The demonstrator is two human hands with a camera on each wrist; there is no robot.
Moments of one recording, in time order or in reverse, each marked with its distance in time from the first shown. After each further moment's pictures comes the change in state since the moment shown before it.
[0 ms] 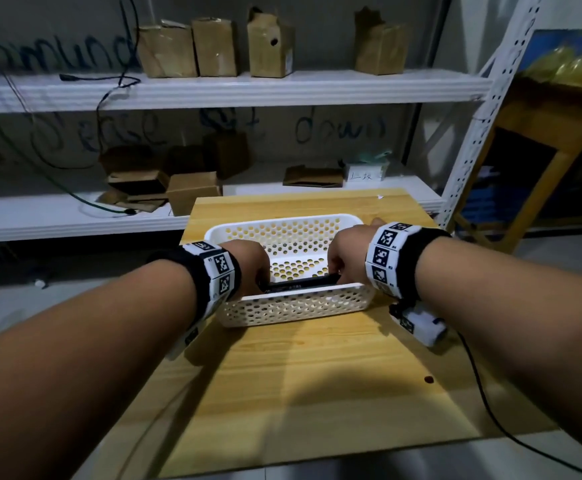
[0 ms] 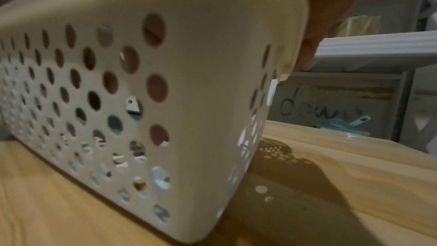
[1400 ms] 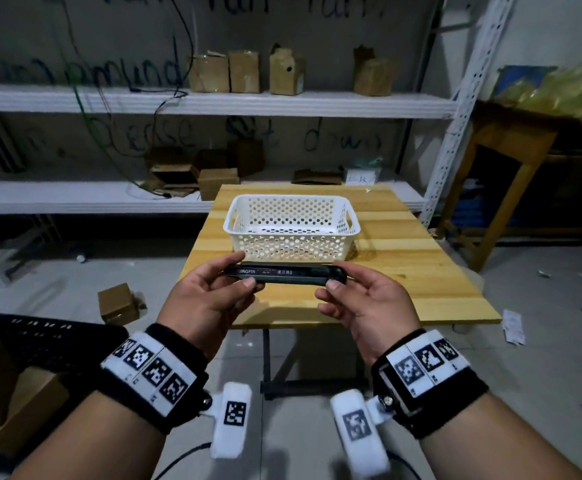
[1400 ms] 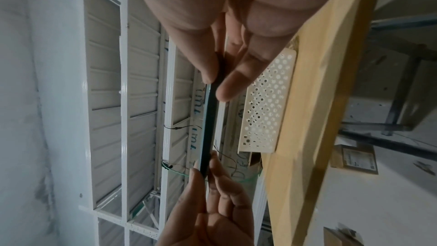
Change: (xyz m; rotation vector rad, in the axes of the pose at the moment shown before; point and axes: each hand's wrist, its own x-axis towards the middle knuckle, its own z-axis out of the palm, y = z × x) left_hand -0.253 0.064 0.108 -2.155 0.557 0.040; right_hand -0.248 -0.114 0.102 2.181 0.596 0.054
